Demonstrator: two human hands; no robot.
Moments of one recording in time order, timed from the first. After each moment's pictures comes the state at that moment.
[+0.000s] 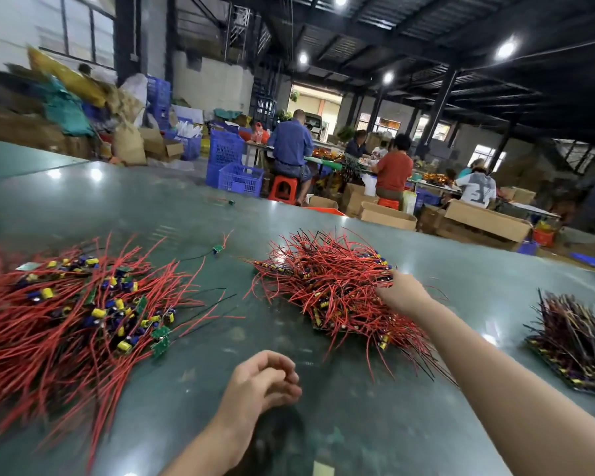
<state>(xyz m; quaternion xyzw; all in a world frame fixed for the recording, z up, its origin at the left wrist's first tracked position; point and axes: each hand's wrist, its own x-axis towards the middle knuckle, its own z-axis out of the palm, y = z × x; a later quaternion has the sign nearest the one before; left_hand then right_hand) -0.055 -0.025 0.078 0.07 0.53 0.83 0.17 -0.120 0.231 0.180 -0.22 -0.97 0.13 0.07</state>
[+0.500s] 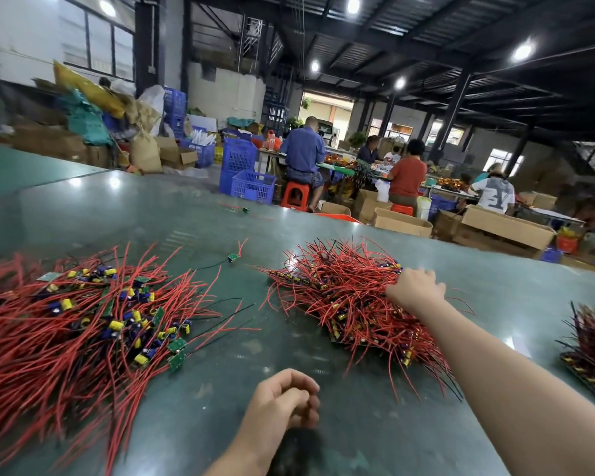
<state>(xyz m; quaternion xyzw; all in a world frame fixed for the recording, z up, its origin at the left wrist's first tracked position) -0.061 -0.025 0.074 0.08 0.56 0.80 0.19 -0.165 0.232 0.179 -0.28 -0.96 -0.02 0.09</state>
